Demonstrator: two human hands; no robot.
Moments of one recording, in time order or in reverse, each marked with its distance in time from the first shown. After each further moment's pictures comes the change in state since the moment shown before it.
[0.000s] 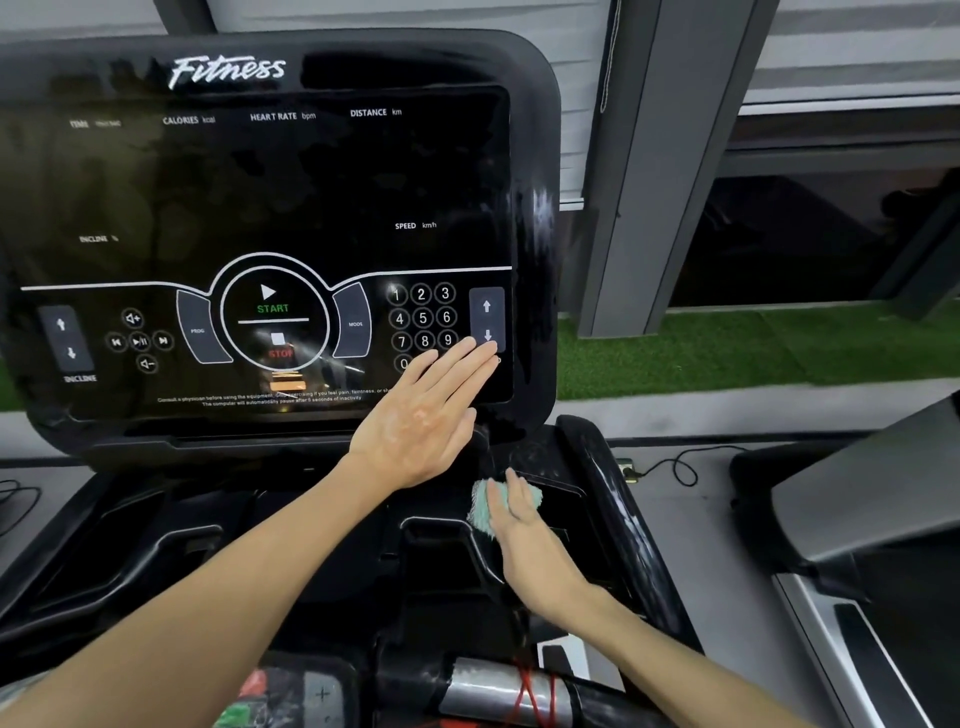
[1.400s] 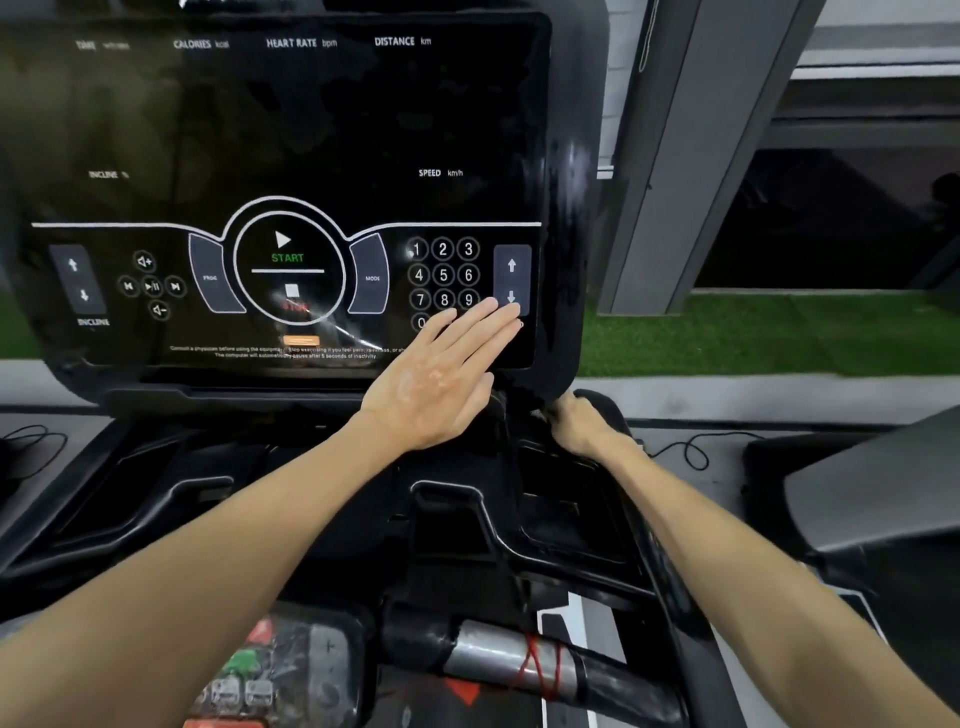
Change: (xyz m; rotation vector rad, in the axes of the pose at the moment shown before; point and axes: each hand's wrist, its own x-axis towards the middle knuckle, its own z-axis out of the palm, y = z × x) left_hand 0.000 -0.001 0.000 0.005 0.002 0.009; right_hand 0.104 0.072 -0.052 -0.059 -0.080 0.207
